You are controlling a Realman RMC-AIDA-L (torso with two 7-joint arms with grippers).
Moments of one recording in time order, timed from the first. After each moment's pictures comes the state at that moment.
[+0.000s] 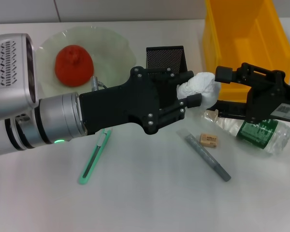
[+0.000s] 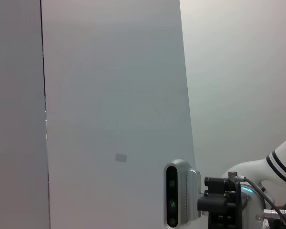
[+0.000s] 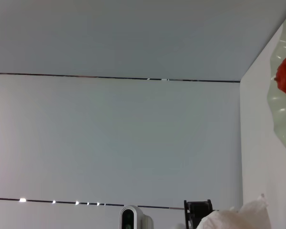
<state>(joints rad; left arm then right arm) -0.48 -2.07 1.53 0.56 1.05 1.48 -0.87 0.54 2.00 -0.61 -0.36 -1.82 -1.87 2.41</state>
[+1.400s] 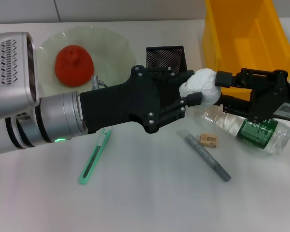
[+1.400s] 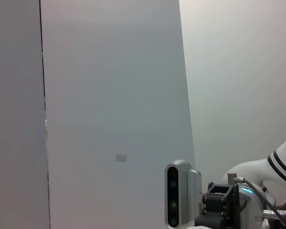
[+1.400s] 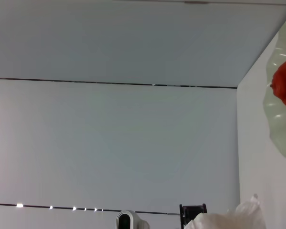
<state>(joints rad) -0.49 -2.07 1.53 0.56 1.05 1.48 -0.87 0.53 1.99 -0.61 -0.36 -1.81 -1.87 2.41</state>
